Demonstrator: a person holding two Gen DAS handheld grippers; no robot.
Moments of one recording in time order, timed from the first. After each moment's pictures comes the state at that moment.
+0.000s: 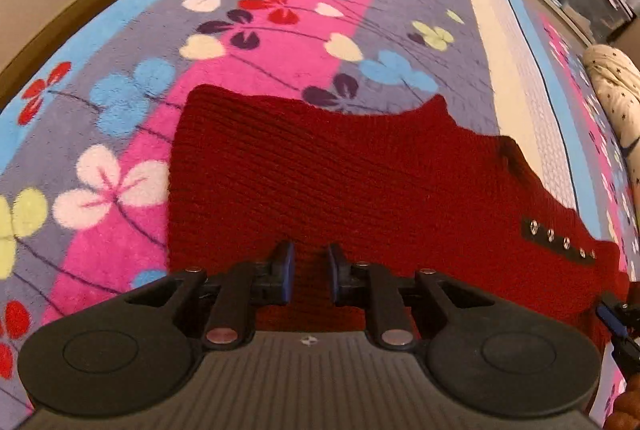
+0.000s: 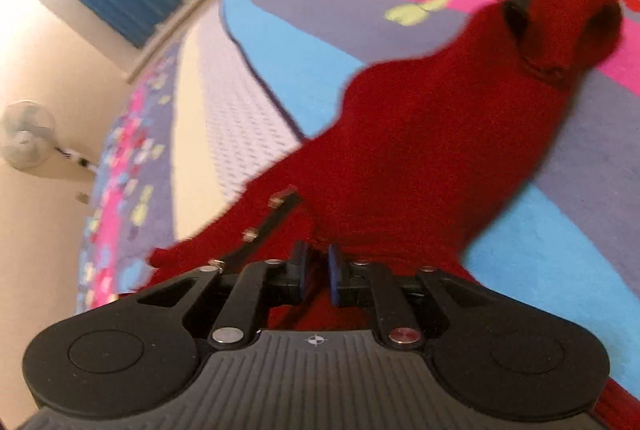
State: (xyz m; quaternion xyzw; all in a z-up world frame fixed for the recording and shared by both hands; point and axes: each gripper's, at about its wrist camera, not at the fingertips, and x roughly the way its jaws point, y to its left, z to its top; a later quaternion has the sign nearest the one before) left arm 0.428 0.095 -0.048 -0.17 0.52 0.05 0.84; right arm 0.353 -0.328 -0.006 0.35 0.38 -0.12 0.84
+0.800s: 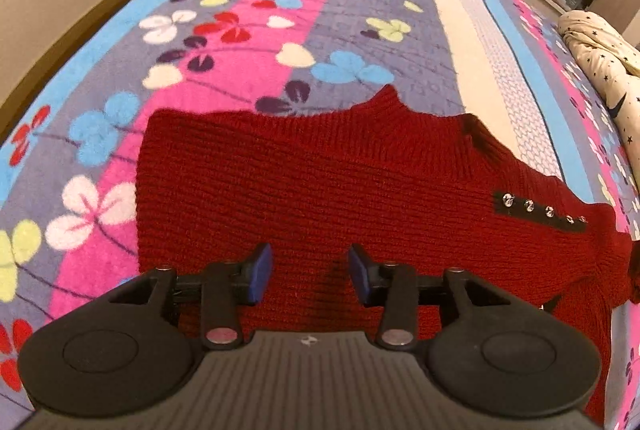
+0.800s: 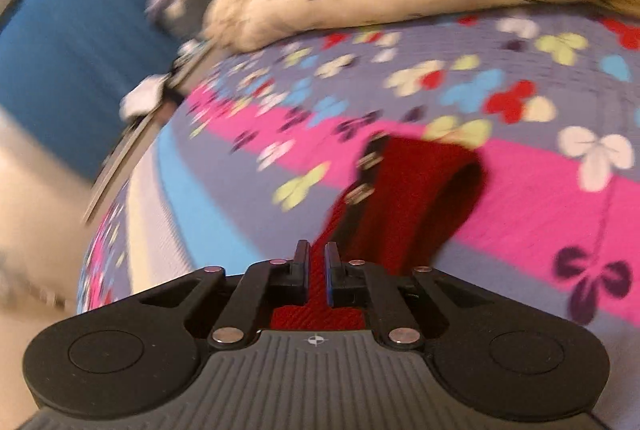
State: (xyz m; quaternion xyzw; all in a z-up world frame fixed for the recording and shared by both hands) left arm 0.423 0.064 -0.036 -0.11 0.50 0.01 0.86; right arm 0.307 -0.475 0.050 0.41 0.26 -0.28 0.83
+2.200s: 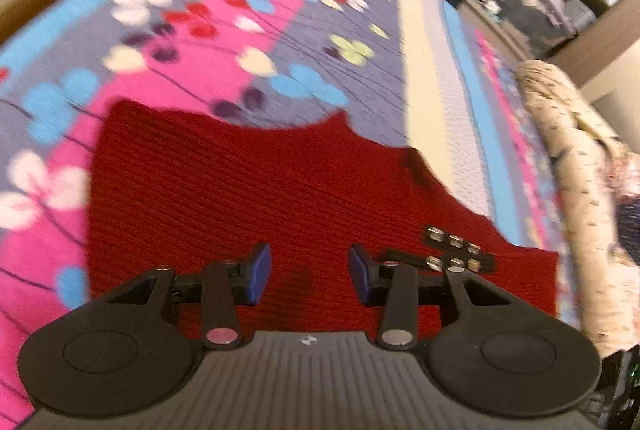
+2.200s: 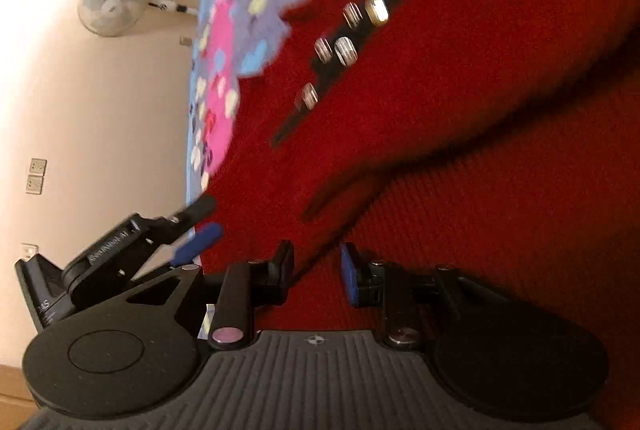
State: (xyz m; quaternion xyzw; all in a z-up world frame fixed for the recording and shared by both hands) left arm 0.428 0.080 -0.031 -0.24 0.49 -0.06 0.84; right arm 0.335 -0.246 -0.032 0.42 0.53 0.13 0.73
